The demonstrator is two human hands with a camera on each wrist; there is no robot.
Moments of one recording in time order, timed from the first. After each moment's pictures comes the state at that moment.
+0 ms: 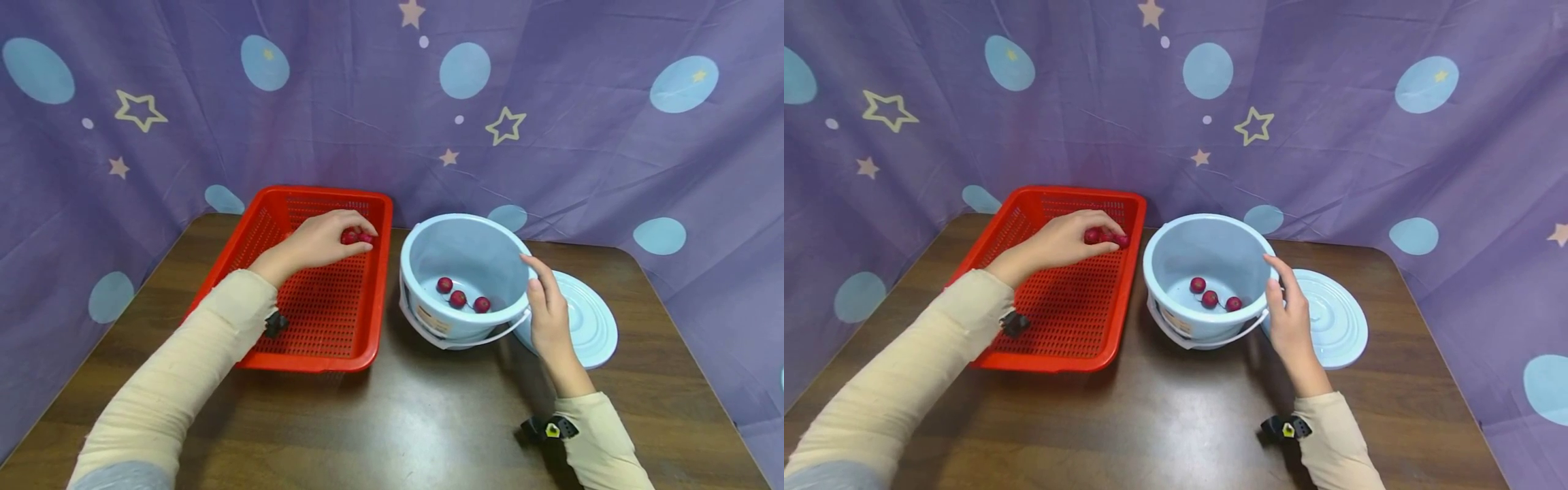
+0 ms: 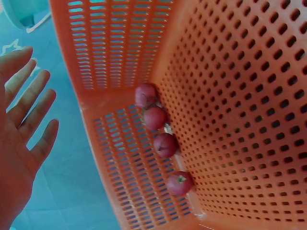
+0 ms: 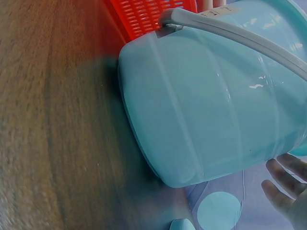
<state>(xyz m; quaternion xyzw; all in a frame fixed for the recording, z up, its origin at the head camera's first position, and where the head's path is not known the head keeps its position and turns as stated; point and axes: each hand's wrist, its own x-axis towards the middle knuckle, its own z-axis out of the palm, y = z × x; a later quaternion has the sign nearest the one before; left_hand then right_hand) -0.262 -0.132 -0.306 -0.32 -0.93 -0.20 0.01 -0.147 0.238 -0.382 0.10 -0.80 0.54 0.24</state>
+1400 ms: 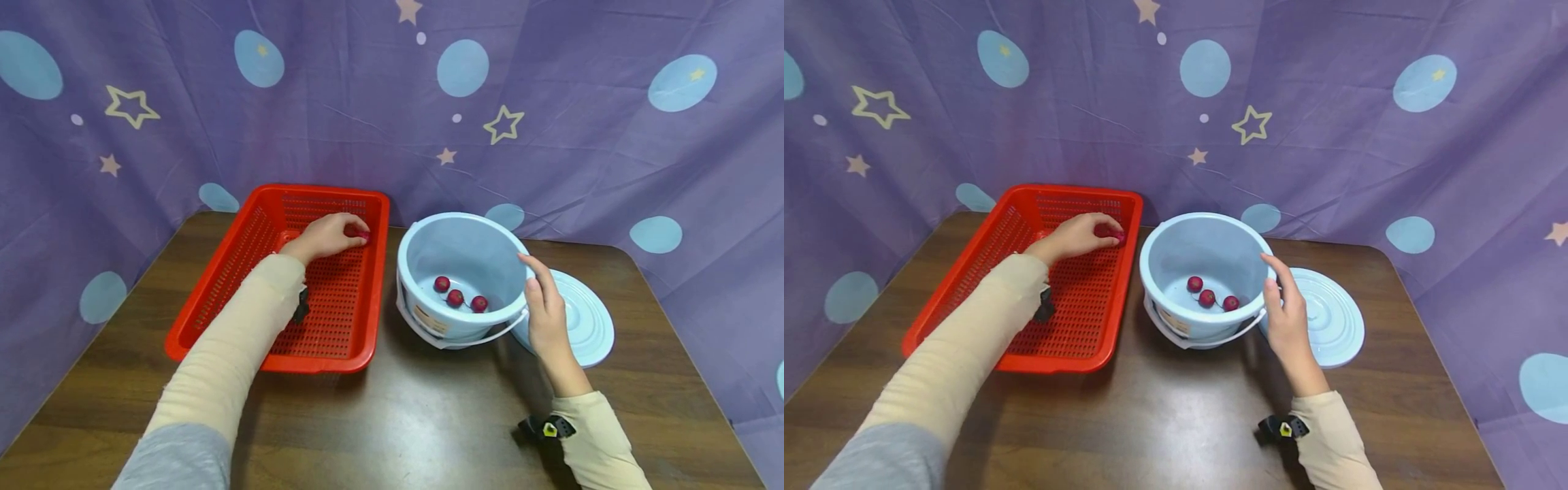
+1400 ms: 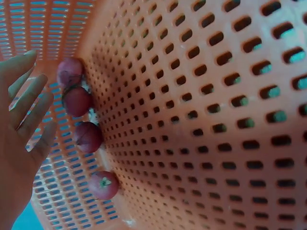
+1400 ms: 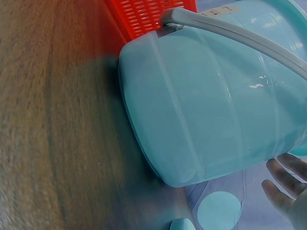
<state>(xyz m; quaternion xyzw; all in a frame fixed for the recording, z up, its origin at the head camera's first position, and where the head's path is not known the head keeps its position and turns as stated) -0.319 -0.132 -0.362 -0.20 -0.94 -0.25 -0.06 -0.149 0.239 -0.383 0.10 -0.80 0.53 0.25</state>
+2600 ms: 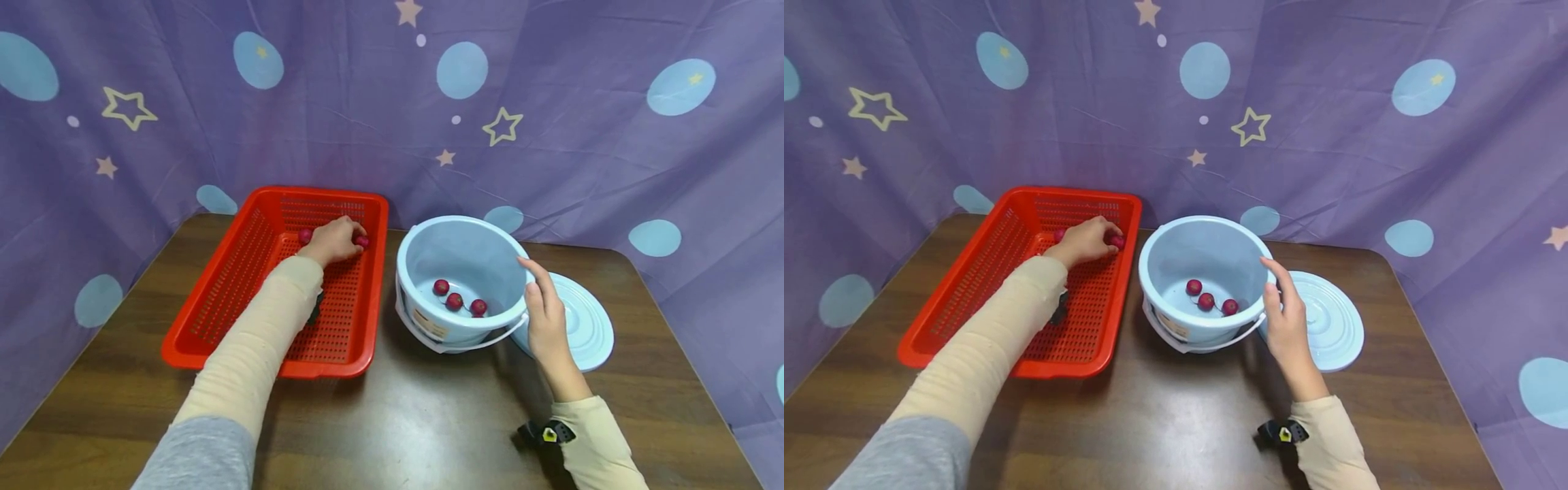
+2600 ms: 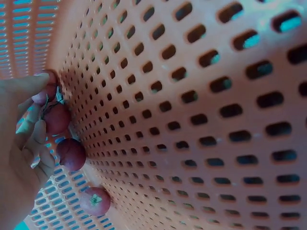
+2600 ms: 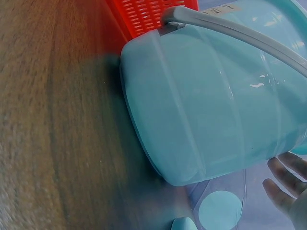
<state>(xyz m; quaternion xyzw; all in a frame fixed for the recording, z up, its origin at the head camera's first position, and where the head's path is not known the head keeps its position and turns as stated) -0.333 -0.120 -0.383 -0.16 -0.97 -0.15 -0.07 -0.145 0.237 -0.385 0.10 -0.80 0.53 0.26</state>
